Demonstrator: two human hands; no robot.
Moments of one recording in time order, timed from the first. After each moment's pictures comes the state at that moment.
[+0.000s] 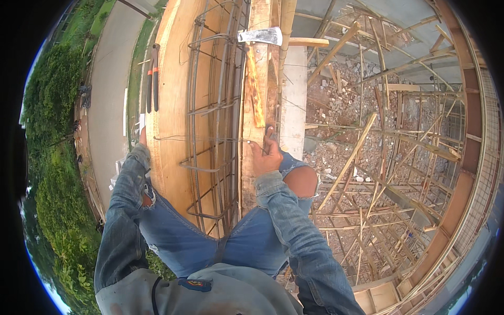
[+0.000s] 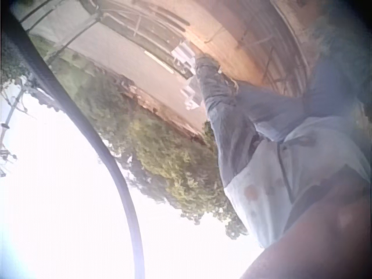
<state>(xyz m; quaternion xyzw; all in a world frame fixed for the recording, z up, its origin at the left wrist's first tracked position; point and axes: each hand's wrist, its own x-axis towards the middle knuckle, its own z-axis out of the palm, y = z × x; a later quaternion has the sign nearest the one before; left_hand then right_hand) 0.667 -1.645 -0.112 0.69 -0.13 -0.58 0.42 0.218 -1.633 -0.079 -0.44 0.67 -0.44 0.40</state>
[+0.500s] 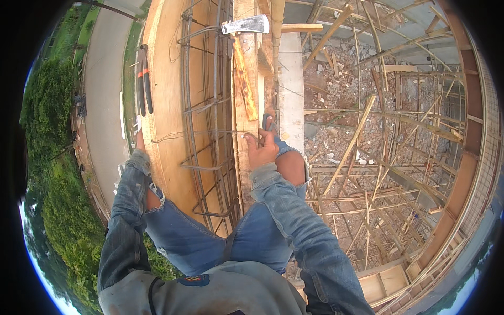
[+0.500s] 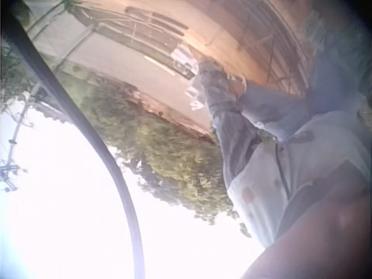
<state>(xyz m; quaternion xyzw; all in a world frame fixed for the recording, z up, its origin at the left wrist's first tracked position) 0.642 -1.657 -0.085 0.67 -0.04 -0.57 0.47 0.232 -1.641 -0.075 -0.45 0.70 -0.38 0.41</state>
